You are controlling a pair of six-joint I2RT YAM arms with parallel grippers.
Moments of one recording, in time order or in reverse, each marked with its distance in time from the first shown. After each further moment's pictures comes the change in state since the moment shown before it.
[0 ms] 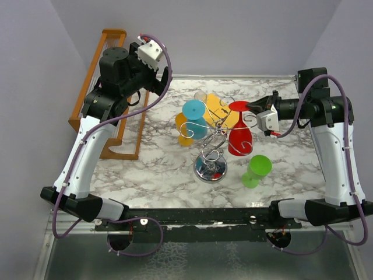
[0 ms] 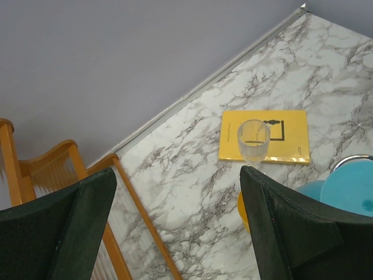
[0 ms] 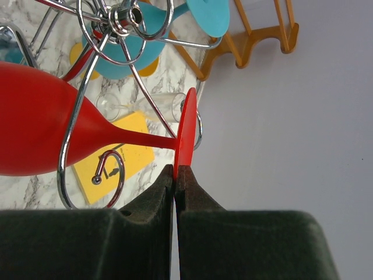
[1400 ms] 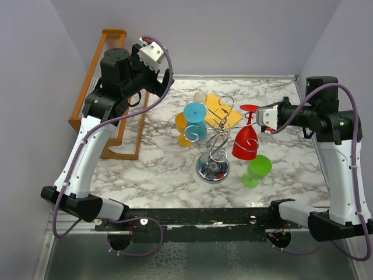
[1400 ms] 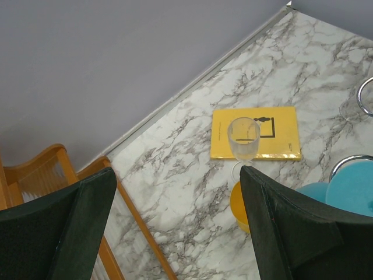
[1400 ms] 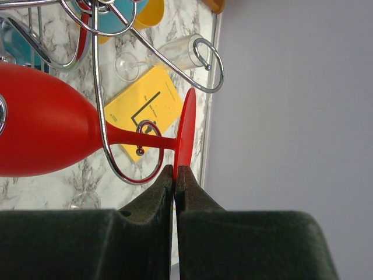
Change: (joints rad) left arm 0.000 -0.001 -0.014 0.002 0.043 0.001; right arm 0.002 -0.130 -0.081 0.086 0.220 0.355
